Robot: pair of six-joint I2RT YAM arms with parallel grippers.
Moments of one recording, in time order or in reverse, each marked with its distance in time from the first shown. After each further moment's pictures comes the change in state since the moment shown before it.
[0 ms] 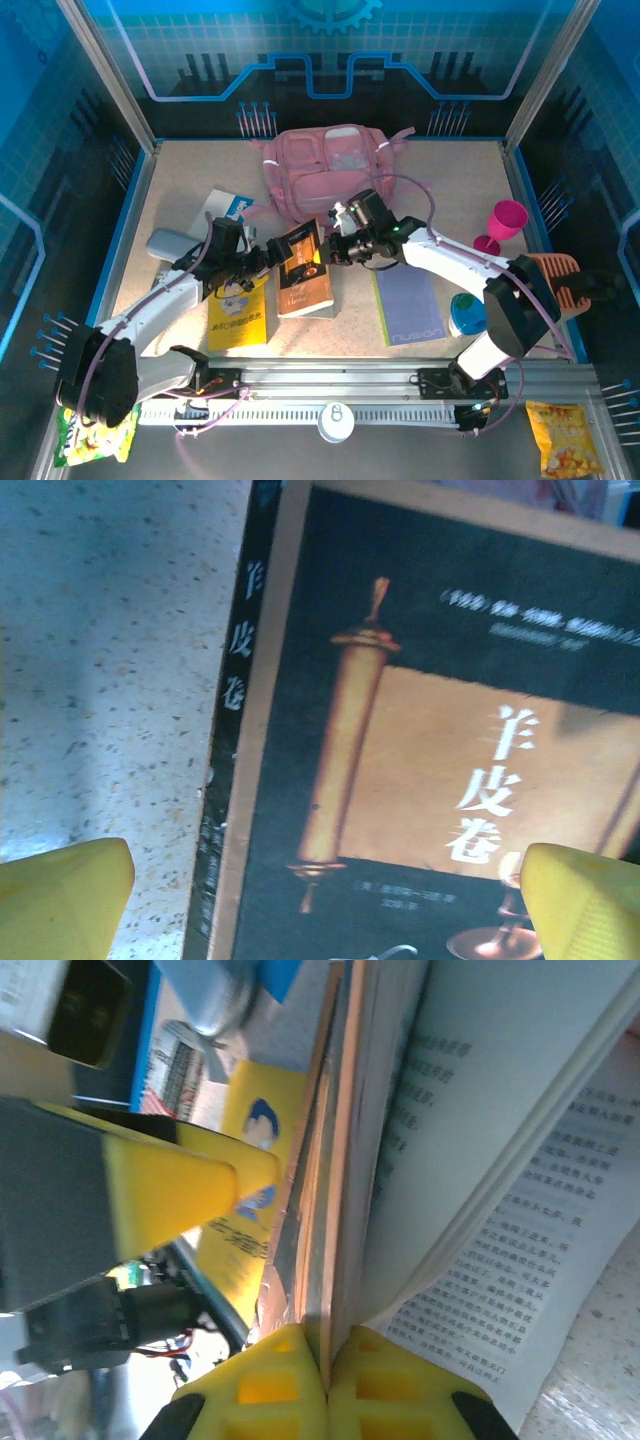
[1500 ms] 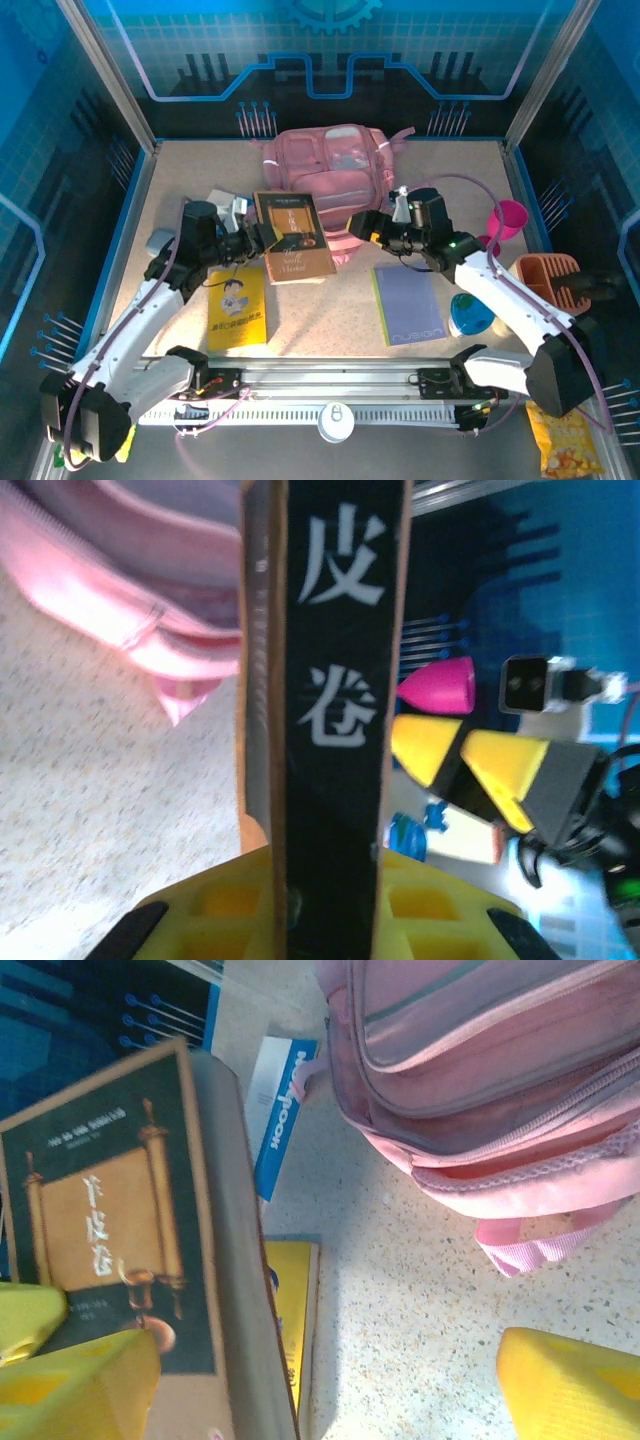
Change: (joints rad) left arm 0.045 -0.182 0.151 0.026 0.130 -0.048; right arm -0.189 -0.371 -0.210 0.106 0.181 0.240
